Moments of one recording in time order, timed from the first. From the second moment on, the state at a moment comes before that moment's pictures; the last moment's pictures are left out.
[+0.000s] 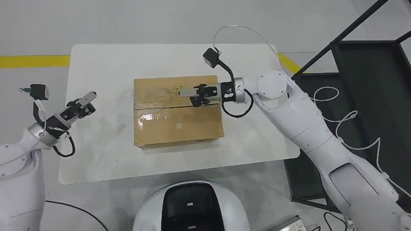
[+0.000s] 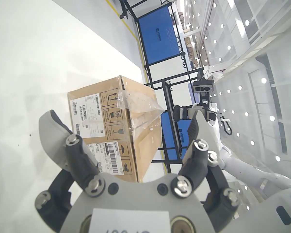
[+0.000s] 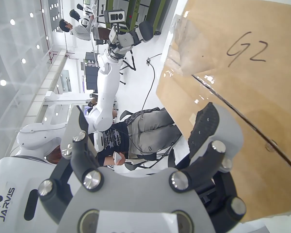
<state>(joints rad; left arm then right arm) 1.34 -1.13 -1.82 -1.48 -0.05 -0.36 -1.00 -0.73 -1.12 0.84 -1.37 0.37 -0.14 1.01</state>
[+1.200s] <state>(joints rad) 1.27 -1.06 -1.77 -1.39 0.06 -0.44 -1.12 -0.39 -1.41 0.54 -0.80 0.45 -0.20 1.03</state>
